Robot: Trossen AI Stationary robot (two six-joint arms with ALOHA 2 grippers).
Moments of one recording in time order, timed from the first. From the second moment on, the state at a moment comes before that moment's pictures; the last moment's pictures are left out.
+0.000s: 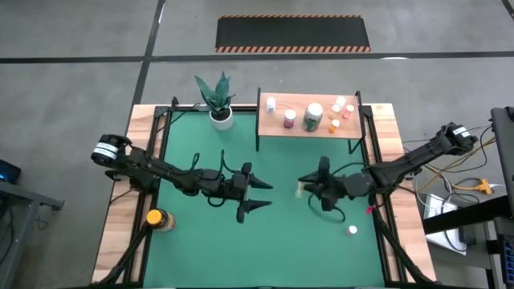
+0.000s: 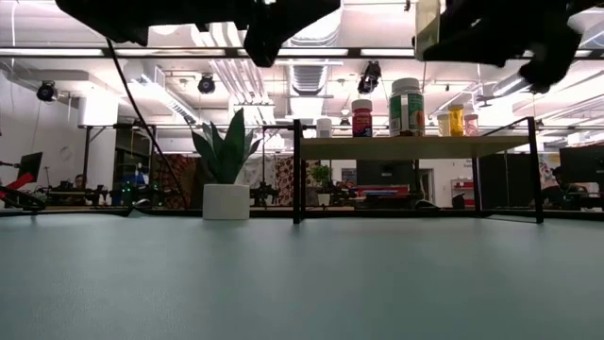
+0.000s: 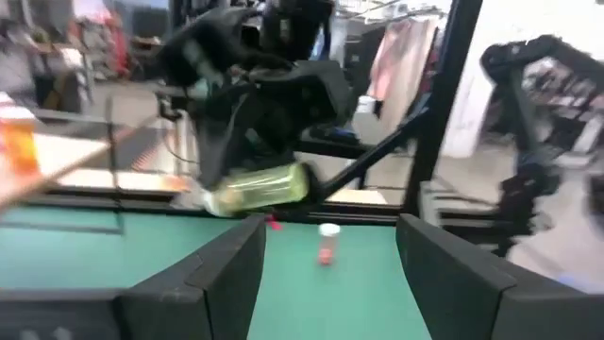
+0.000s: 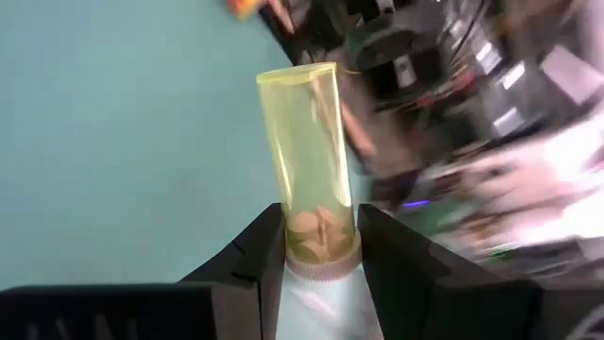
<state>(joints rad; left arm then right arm) -0.23 1.56 0.78 0.85 -0.13 -0.13 0.39 1.03 0.55 0.11 0.49 -0.78</state>
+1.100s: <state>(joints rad) -0.14 1.90 0.90 1.08 -0.12 -0.37 0.44 1.37 0.64 0.54 0.84 -2.15</state>
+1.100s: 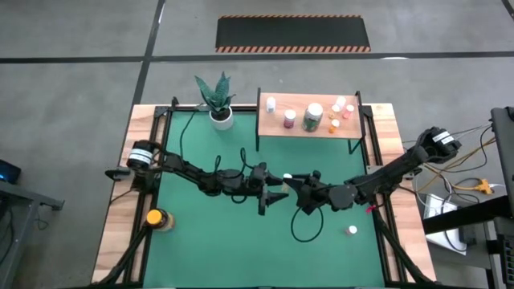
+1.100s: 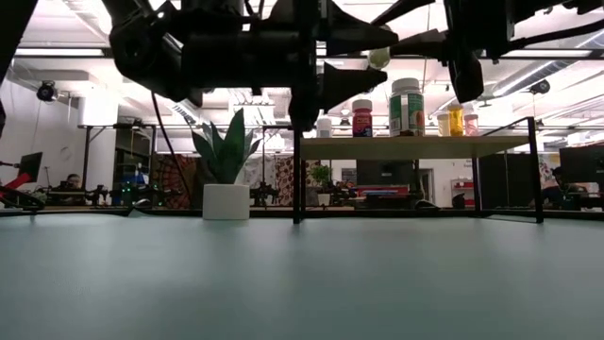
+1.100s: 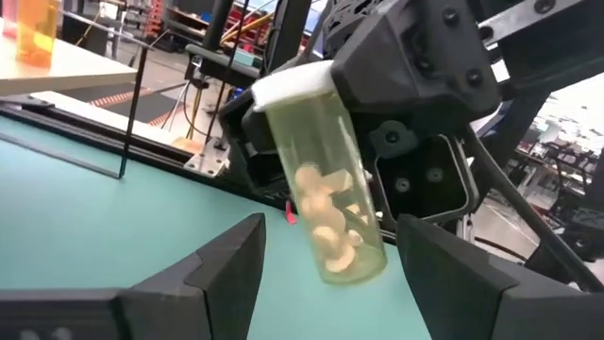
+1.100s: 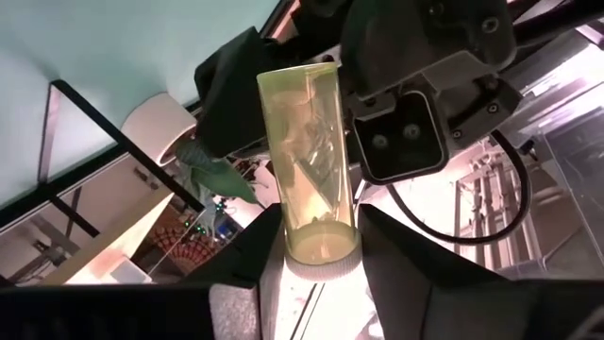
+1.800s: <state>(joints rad) -0.14 1.90 0.90 1.08 -0.12 -0.33 0.44 1.37 0.64 0.53 0.84 -2.15</state>
